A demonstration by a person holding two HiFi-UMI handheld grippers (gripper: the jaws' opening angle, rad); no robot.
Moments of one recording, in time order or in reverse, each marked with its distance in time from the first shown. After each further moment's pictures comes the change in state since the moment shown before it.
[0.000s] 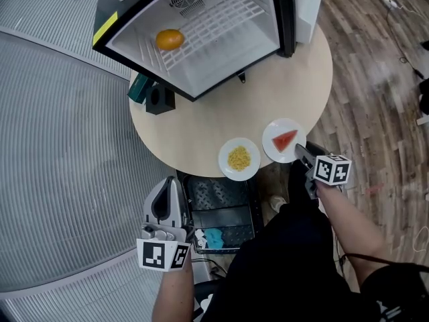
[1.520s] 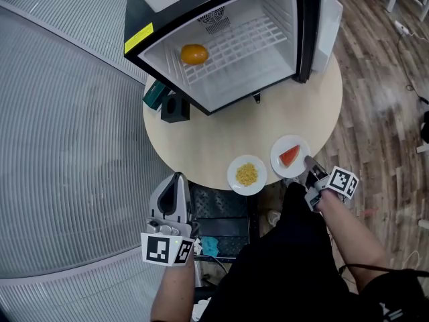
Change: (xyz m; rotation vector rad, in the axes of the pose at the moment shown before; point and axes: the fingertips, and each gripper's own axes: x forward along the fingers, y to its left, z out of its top) left arm 0.024 0.024 0.037 -0.017 -0.071 0.044; right arm -0.007 0.017 0.051 0.439 -0.098 0.144
